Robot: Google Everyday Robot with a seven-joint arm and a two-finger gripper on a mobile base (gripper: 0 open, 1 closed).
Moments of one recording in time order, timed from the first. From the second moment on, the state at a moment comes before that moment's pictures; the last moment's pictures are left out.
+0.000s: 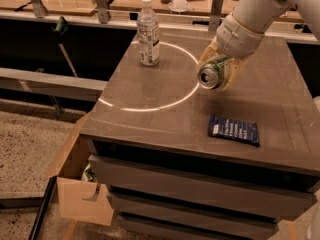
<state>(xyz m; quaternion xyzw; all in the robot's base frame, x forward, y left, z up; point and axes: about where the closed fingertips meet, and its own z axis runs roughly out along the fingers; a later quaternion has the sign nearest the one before) 0.588 -0.142 0.896 -0.91 0.37 0.03 0.17</state>
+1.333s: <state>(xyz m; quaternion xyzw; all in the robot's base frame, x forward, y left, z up) 0.584 -0.101 0.856 -0.94 0.32 0.08 0.13</state>
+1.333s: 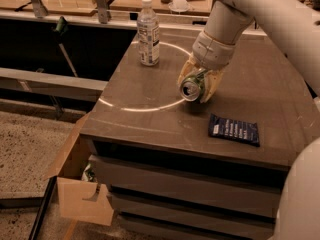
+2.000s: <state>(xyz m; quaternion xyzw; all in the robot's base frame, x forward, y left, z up) 0.579 -0.096 0.857 -0.93 0.33 0.09 0.13</state>
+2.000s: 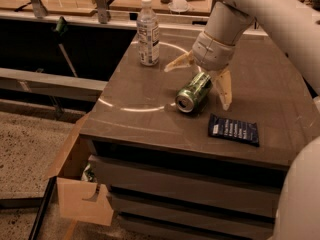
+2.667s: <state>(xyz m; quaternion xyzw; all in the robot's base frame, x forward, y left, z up) 0.574 -0.099 0.864 -0.93 0.33 0.09 0.14</state>
